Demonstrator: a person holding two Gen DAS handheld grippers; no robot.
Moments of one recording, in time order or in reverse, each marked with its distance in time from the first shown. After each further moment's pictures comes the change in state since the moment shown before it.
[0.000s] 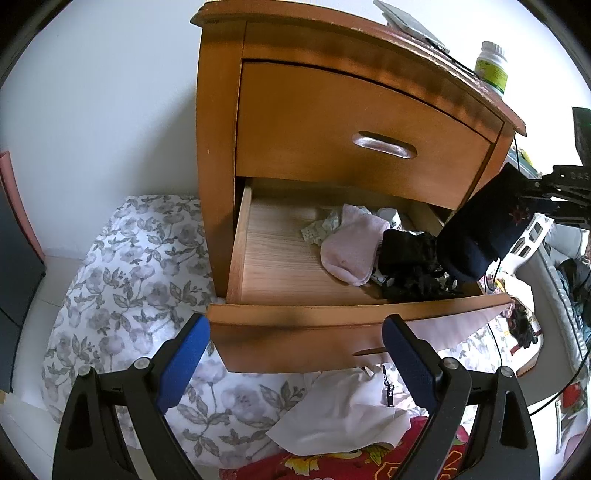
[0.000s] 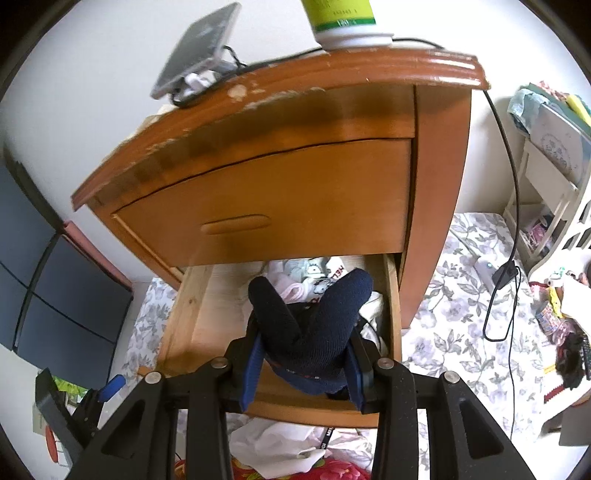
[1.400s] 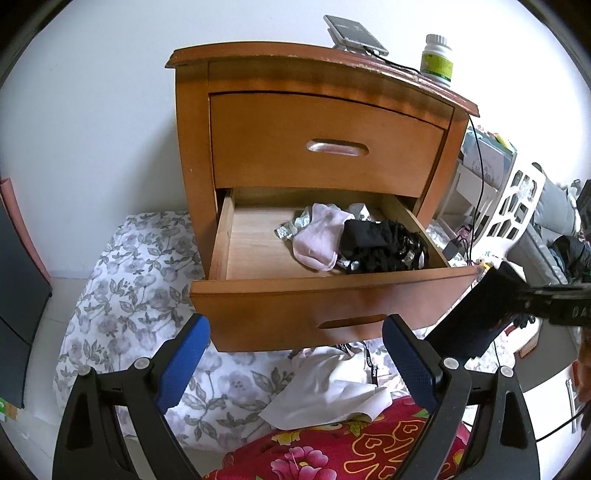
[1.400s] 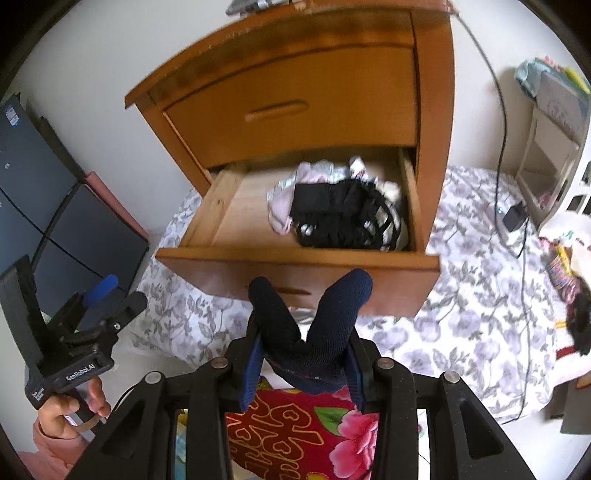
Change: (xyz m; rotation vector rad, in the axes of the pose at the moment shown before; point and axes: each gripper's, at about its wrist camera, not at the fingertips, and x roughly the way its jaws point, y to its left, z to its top) left arm -0.047 -0.041 -0.024 0.085 -0.034 0.006; right arm -0.017 0.012 -0.136 -0.068 0.121 0.064
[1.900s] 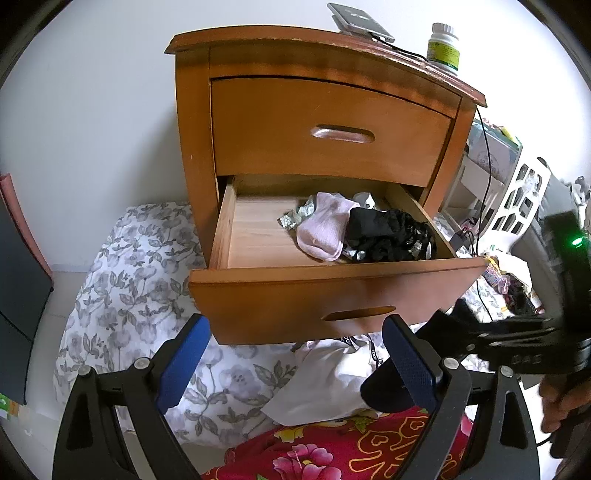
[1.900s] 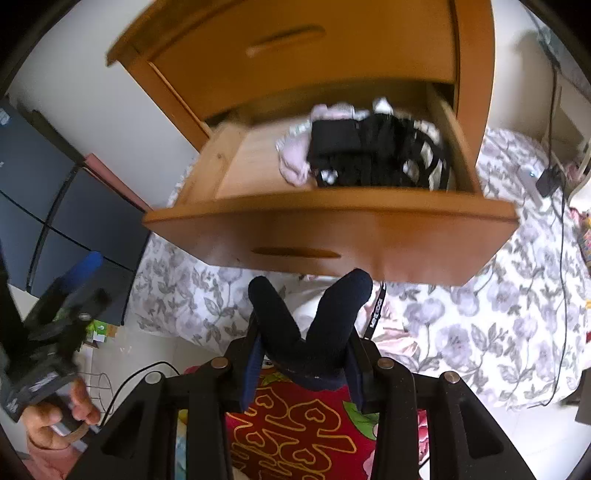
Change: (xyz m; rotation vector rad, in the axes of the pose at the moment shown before) left arm 0.011 0.005 -0.004 -0.003 0.033 0.006; right arm 0.077 0.011 -0.015 0.033 0.143 0.046
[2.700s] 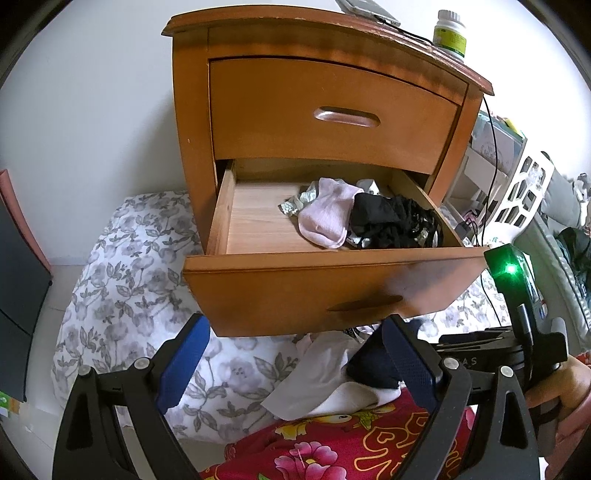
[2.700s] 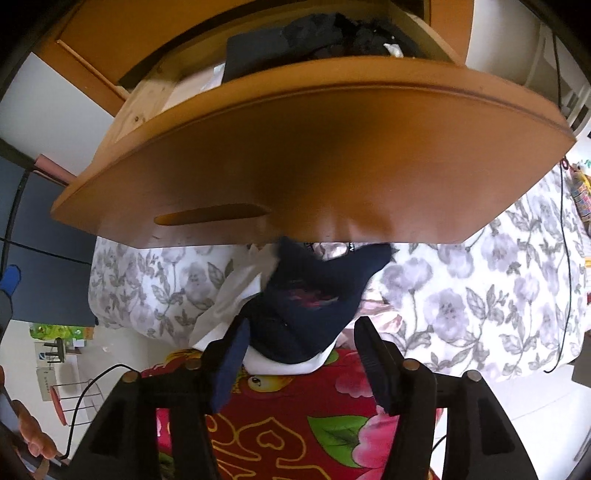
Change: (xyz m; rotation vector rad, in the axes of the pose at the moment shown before) left arm 0.015 0.003 -0.004 0.004 0.043 -0.001; right arm 0.073 -0.038 -0.001 0.104 0.142 -0.123
